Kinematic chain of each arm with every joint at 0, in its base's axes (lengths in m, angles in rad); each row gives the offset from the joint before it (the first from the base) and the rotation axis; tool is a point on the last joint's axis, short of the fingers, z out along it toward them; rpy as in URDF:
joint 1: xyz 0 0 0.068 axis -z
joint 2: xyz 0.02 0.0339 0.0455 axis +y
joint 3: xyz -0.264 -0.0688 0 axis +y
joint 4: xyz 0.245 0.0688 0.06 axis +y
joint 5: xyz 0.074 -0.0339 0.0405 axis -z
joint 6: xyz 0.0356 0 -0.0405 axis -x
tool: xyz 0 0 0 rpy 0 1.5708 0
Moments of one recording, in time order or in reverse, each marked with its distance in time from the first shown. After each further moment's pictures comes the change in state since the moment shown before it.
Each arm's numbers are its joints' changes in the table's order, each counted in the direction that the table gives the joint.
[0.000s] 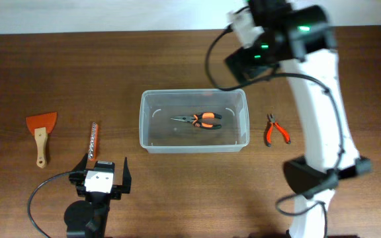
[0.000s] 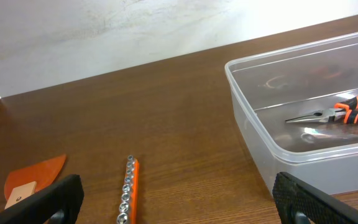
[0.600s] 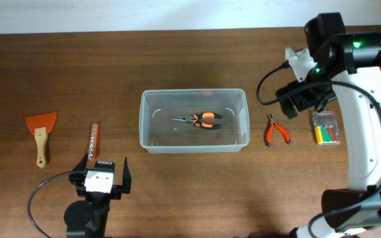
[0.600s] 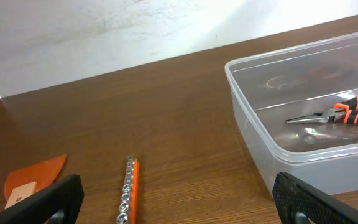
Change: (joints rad) left arm 0.000 0.000 0.000 0.000 0.000 0.000; right arm 0.287 -0.291 0.678 -0.049 -0.047 0.088
